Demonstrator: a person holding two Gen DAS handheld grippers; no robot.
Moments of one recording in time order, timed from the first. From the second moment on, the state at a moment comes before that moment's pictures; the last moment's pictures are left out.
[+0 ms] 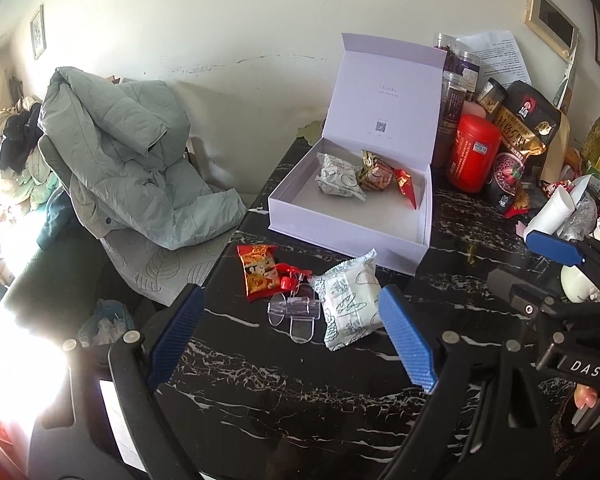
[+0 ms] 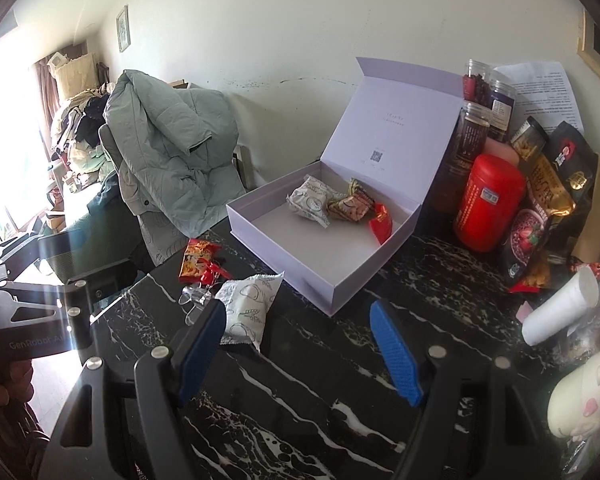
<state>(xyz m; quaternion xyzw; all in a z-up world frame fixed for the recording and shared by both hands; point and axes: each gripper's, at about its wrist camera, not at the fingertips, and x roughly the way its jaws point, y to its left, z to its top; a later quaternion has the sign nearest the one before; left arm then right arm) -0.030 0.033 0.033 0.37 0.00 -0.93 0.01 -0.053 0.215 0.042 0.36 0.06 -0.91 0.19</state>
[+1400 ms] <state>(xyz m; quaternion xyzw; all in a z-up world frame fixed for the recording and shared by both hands) -0.085 -0.028 -0.071 0.47 0.04 -0.88 0.02 -0.147 0.134 -0.079 0.49 0.05 -0.83 0.26</state>
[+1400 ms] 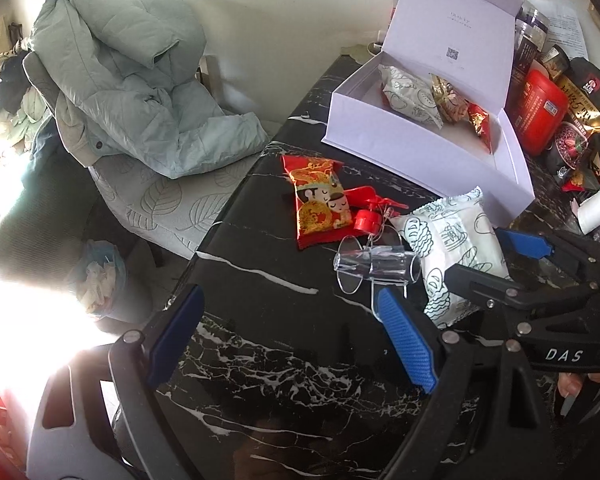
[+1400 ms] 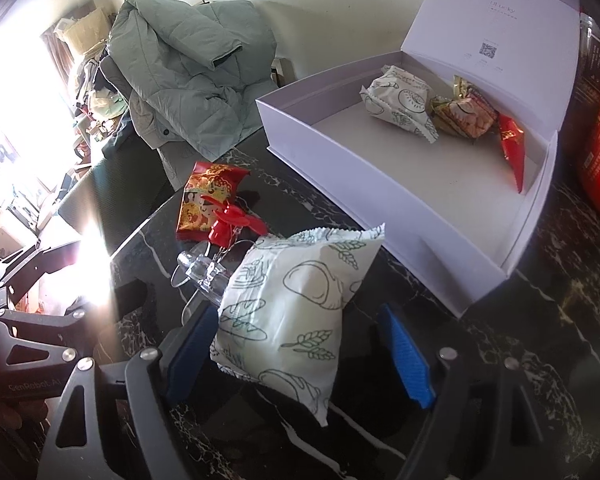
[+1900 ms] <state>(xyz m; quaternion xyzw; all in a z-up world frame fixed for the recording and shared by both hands) -0.102 0.002 -0.081 0.48 0.04 -0.88 -0.02 -0.147 0.159 -0.082 0.49 0.02 -0.83 0.27</state>
